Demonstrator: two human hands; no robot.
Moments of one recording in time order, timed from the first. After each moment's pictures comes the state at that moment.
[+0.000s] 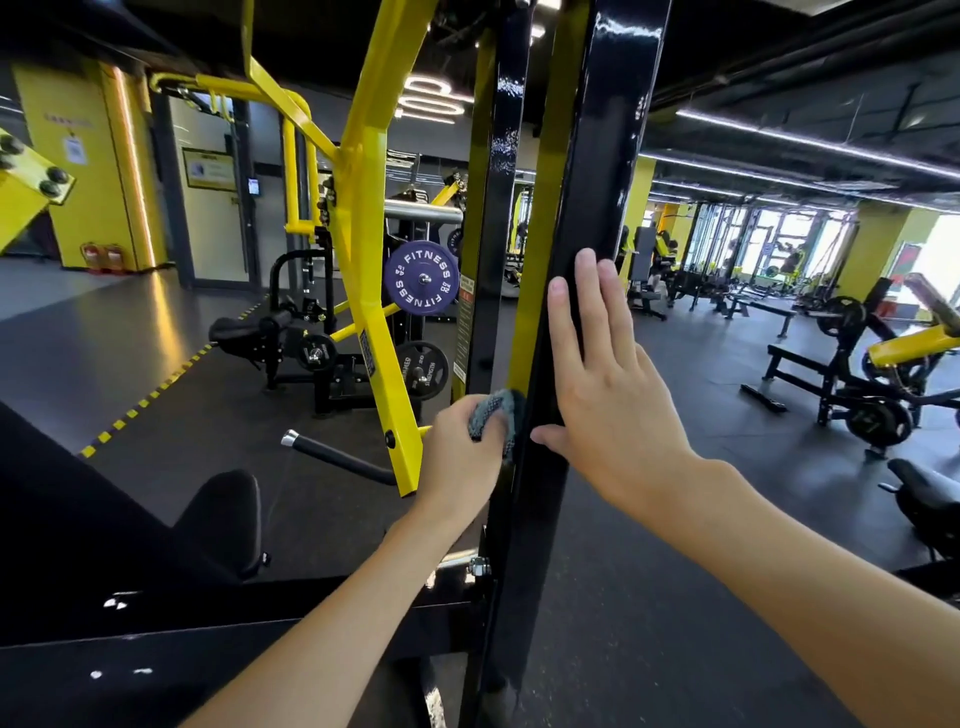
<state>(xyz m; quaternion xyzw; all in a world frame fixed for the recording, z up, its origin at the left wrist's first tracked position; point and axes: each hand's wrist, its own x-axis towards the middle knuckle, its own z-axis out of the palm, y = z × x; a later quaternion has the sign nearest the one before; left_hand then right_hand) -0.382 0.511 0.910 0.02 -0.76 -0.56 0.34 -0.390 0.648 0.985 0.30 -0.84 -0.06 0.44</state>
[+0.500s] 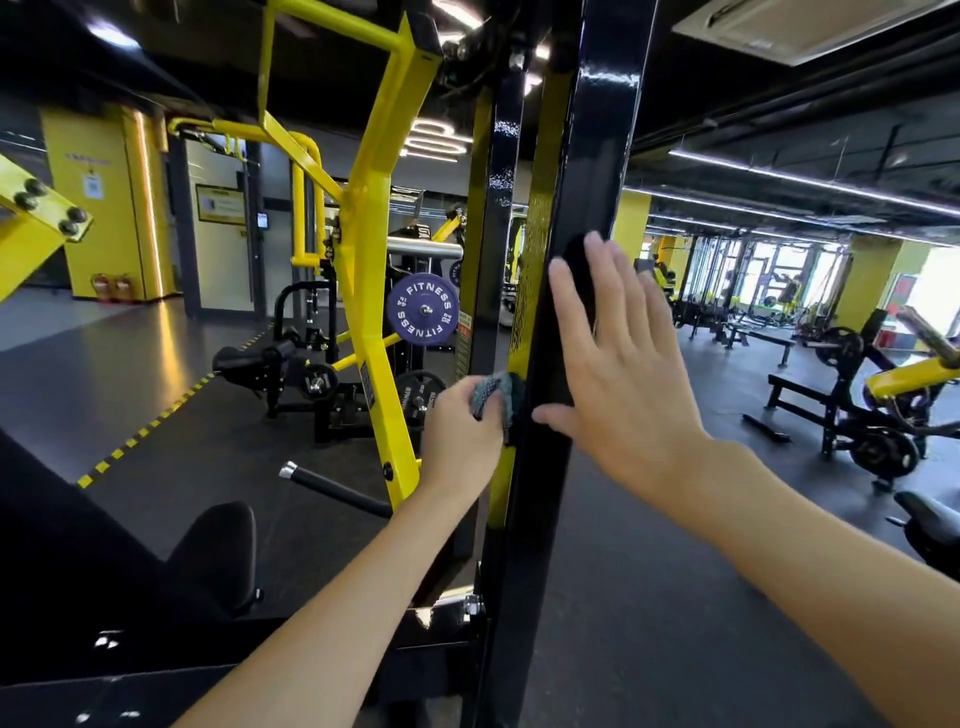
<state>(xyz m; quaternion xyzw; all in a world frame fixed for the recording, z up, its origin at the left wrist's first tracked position) -0.396 0.510 0.956 0.03 -0.75 -0.54 0.37 -0.388 0.653 1.031 0.28 -0.83 -0.07 0.48</state>
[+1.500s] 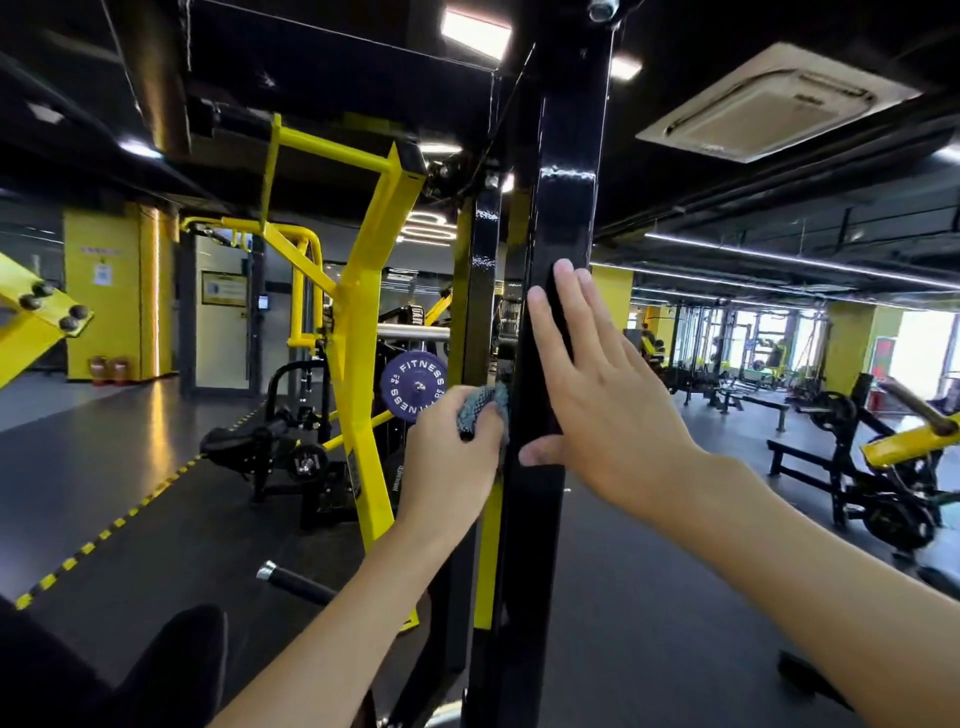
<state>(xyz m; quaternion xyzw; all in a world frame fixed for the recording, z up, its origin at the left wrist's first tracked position) -0.400 0.509 1.029 -0.03 -0.73 -0.51 0.45 -0.400 0.655 1.097 0.32 -0.83 -0.07 0.46</state>
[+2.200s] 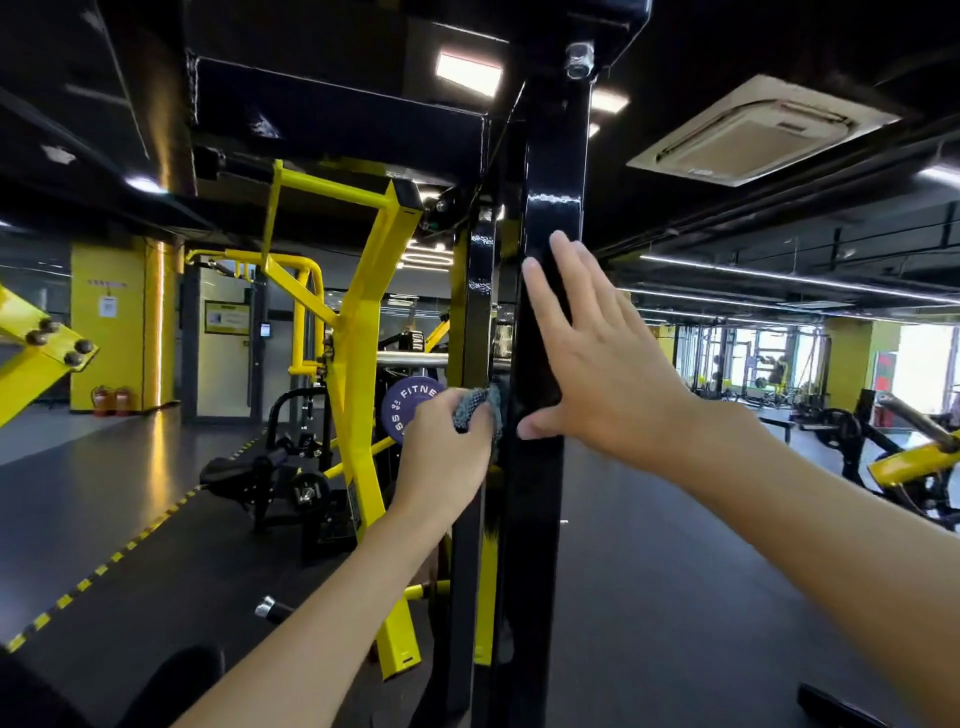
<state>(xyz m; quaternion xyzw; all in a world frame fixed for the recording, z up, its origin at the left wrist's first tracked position) -0.398 0.508 1.066 -0.04 -0.74 -0.48 0.46 -0.389 0.655 1.146 0.33 -0.83 -0.05 0.45</state>
